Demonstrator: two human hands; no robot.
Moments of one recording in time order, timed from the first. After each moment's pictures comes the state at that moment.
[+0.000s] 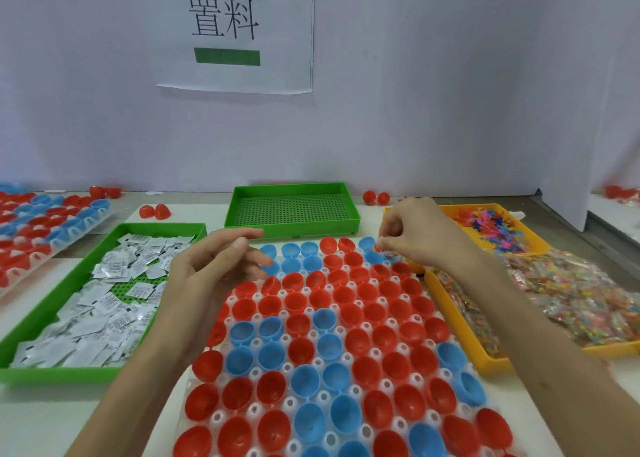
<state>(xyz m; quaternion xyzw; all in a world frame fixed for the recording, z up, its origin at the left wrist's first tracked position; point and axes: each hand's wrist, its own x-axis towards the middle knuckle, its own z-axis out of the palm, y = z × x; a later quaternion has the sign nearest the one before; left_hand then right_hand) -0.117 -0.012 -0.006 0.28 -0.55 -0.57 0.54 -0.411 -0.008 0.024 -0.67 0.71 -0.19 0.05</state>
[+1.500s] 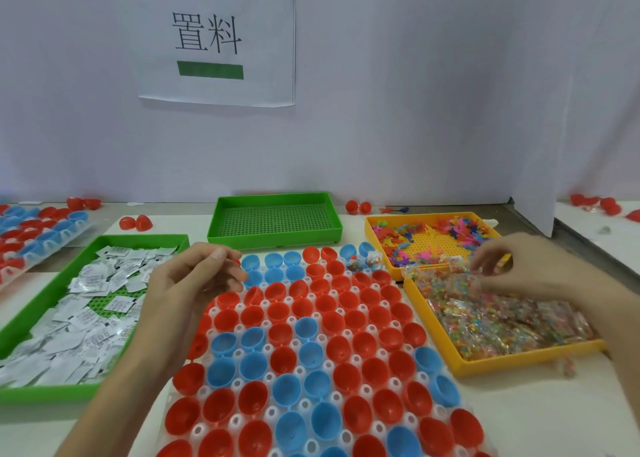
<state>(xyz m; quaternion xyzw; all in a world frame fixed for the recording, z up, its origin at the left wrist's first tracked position) -0.115 -0.015 -0.011 0.28 -0.56 -0.56 0.54 -0.522 0.094 0.035 -0.57 0.80 -0.14 0.12</state>
